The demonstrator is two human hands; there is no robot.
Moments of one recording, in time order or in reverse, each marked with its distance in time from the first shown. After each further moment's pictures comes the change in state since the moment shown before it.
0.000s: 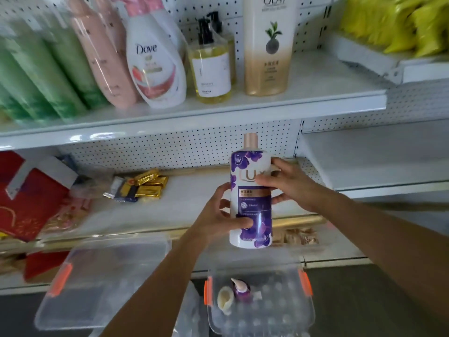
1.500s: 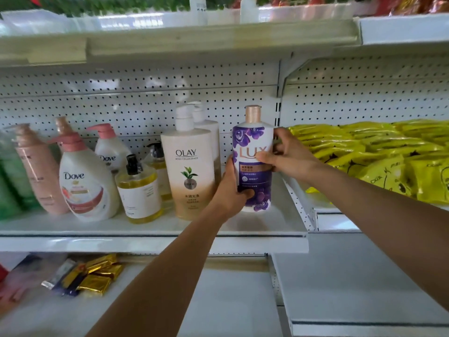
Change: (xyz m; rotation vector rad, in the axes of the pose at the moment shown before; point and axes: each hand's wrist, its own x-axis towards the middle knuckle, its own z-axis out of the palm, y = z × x) left_hand 0.225 0.277 0.112 0.086 0.212 0.417; right_hand 0.117 -0.216 -0.255 -0.369 0.225 -0.467
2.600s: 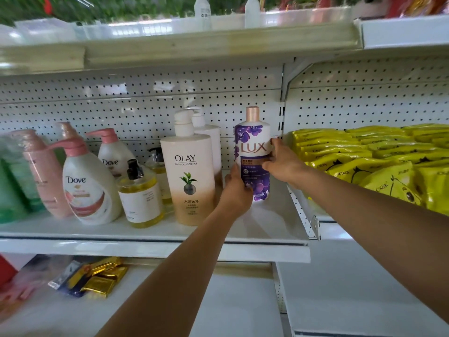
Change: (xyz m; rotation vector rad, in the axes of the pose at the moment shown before) left_hand 0.027 0.001 0.016 0.325 0.161 -0.199; right_hand 0.023 0.006 0.017 -0.206 0.063 0.126
